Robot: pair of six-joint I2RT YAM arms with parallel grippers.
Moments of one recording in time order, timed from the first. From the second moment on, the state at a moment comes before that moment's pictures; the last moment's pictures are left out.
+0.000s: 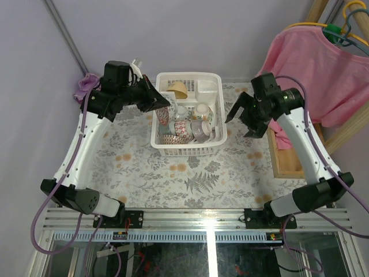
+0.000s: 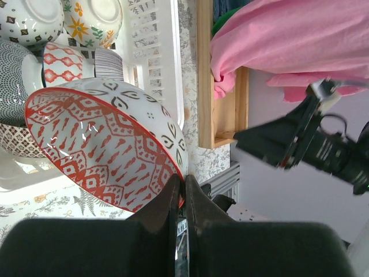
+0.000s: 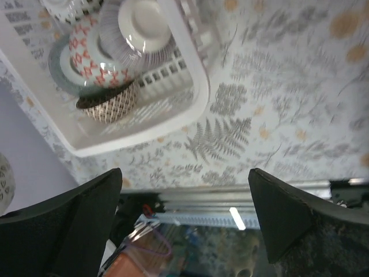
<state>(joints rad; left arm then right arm) -0.29 1.43 1.75 -0.91 0.49 -0.79 0.32 1.52 1.74 -1.30 -0.10 0.80</state>
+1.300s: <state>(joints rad) -0.25 1.38 1.71 -0.90 0.51 -0.81 0.70 1.86 1.68 -1.24 -0.03 1.37</state>
